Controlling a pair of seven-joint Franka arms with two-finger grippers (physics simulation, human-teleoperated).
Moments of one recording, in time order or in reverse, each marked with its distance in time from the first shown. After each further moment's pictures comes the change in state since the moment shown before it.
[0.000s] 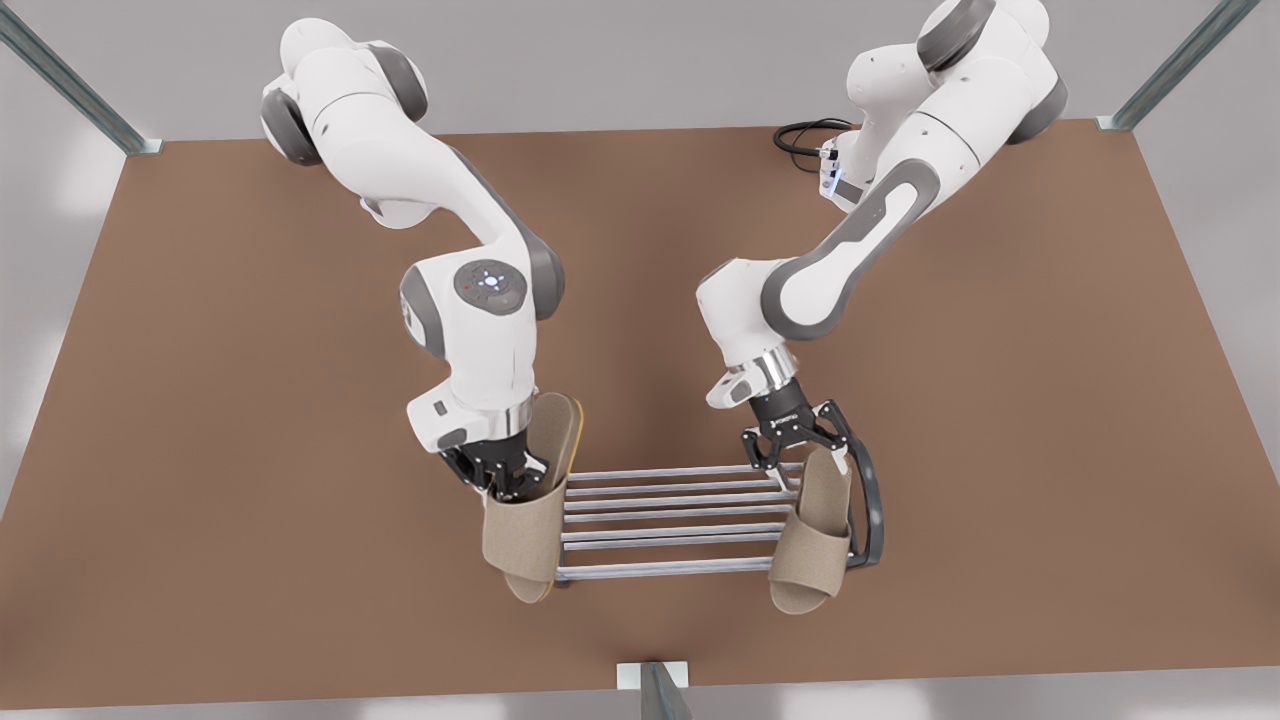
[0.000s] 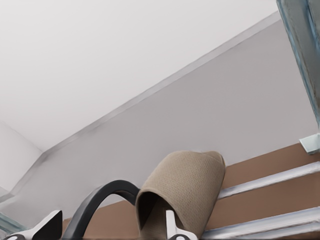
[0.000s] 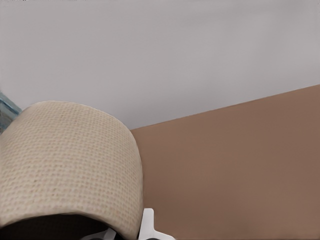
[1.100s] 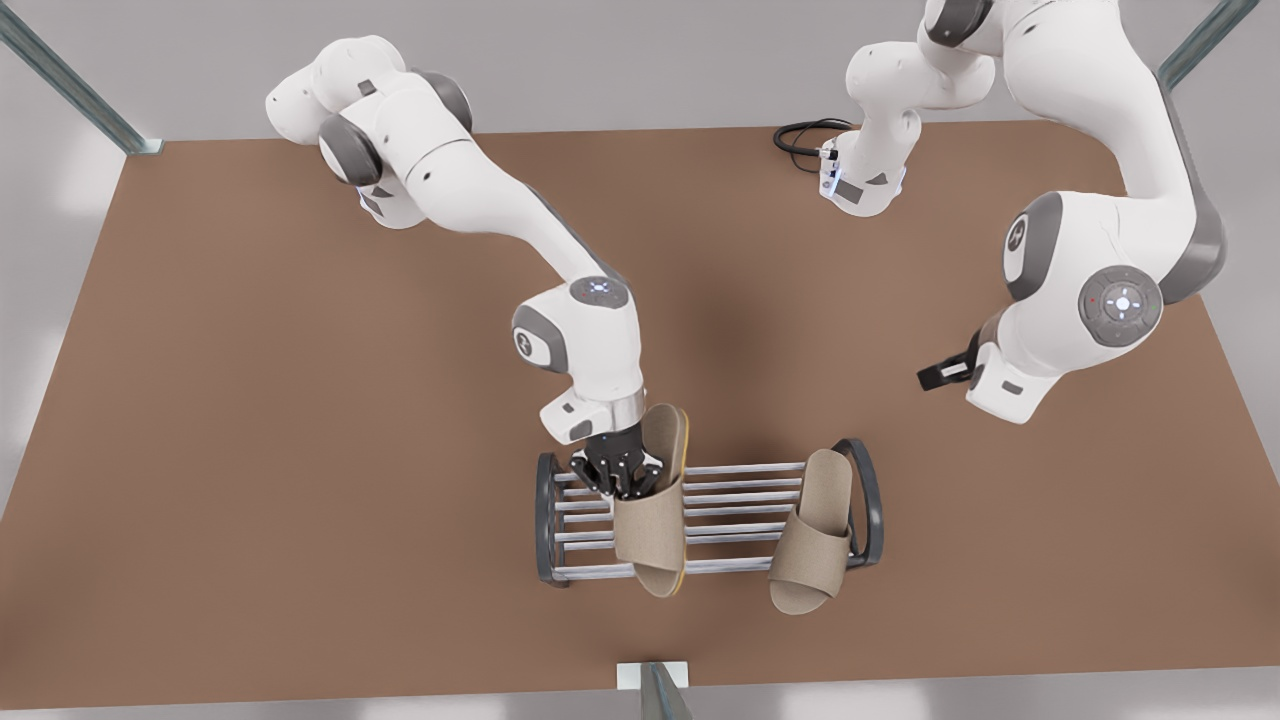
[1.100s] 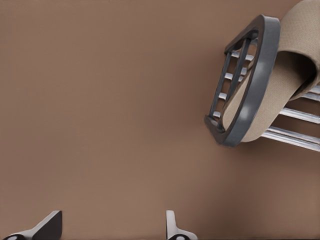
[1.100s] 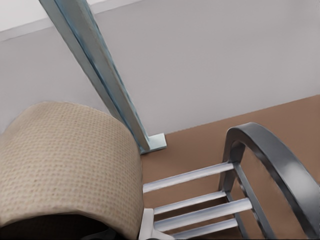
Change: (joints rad) left arm -0.154 -0.260 0.741 0.347 -1.636 -0.474 0.867; right arm 0.190 0.169 -0.110 -0.063 -0.005 0.427 0.220
